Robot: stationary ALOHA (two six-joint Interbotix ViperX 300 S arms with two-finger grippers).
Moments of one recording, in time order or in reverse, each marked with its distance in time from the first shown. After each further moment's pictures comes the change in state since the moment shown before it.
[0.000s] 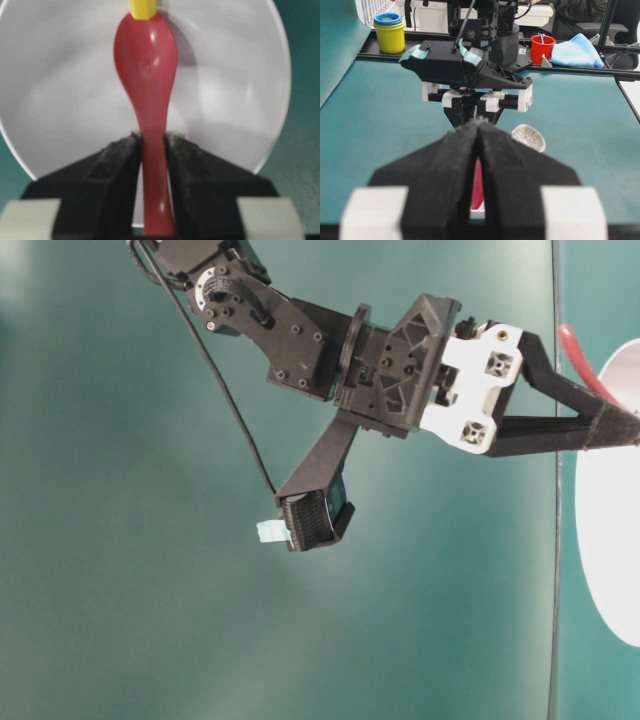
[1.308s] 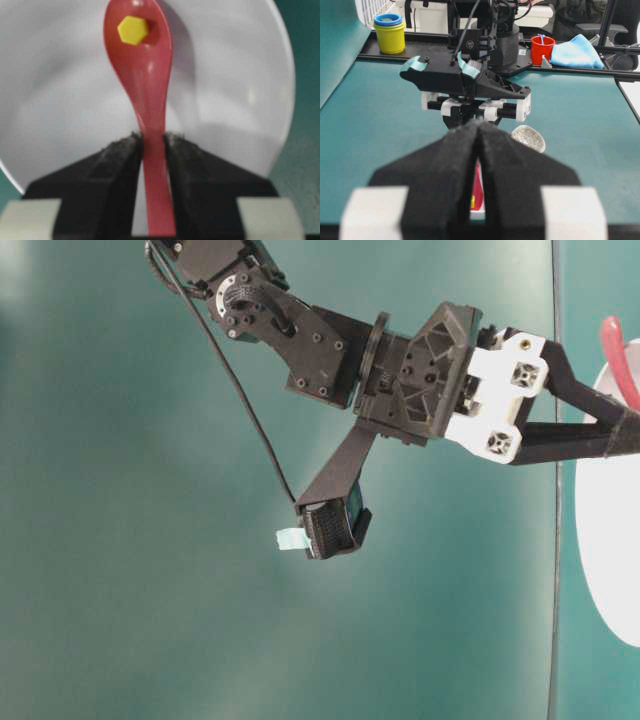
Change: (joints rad) left arm 0.000 -0.003 0.000 0.002 0.000 0.000; right arm -0.002 0.026 0.000 0.000 -0.037 0.000
